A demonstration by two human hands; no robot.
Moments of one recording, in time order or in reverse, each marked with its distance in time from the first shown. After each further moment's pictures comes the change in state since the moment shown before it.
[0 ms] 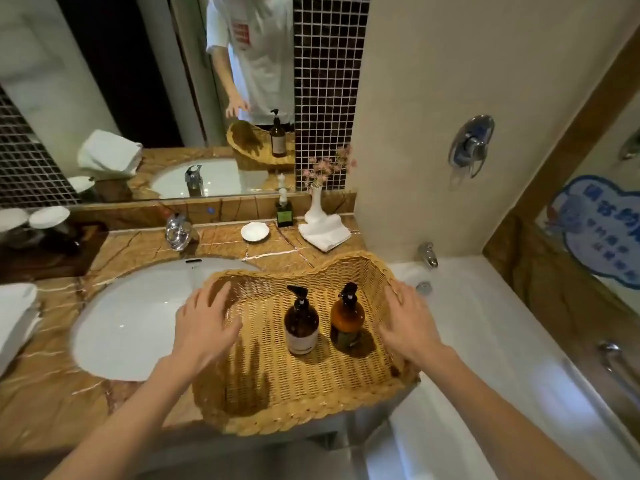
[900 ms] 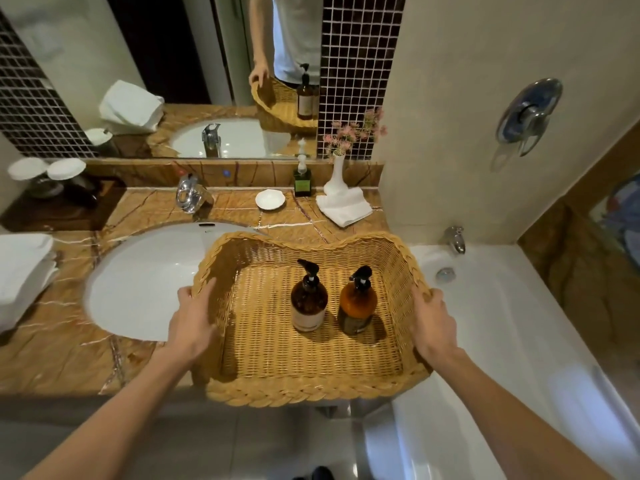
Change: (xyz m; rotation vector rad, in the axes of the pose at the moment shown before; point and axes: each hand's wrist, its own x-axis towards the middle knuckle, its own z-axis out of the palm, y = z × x) left_hand -0.019 -0.014 0.039 -0.212 -0.048 -0.373; right_hand 0.012 0.033 0.046 0.235 -0.063 0.189
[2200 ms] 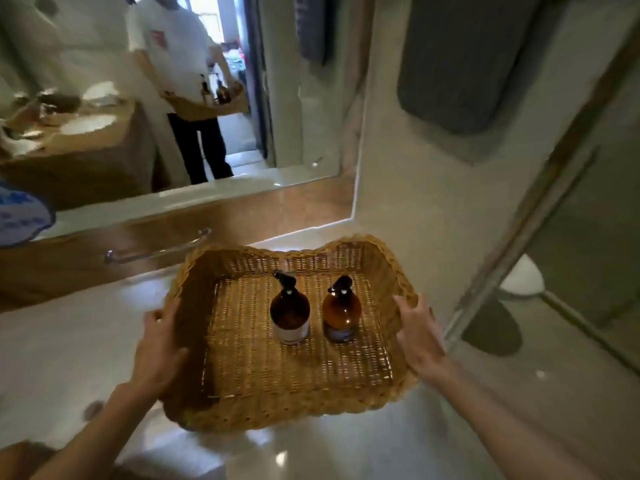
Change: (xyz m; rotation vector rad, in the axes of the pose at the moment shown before) left_hand -0.394 0.226 0.078 0.012 -0.848 1.717; right_hand -0.729 -0.026 0.039 0.025 0.786 1.690
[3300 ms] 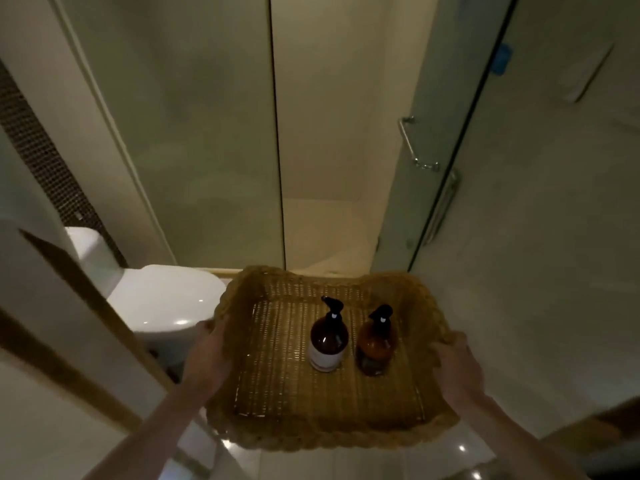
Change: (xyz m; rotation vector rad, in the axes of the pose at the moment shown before) left_hand -0.050 0.661 0.464 -0.144 -0.677 1.154; right_hand -0.190 0.523 -0.223 -0.077 0.307 1.213
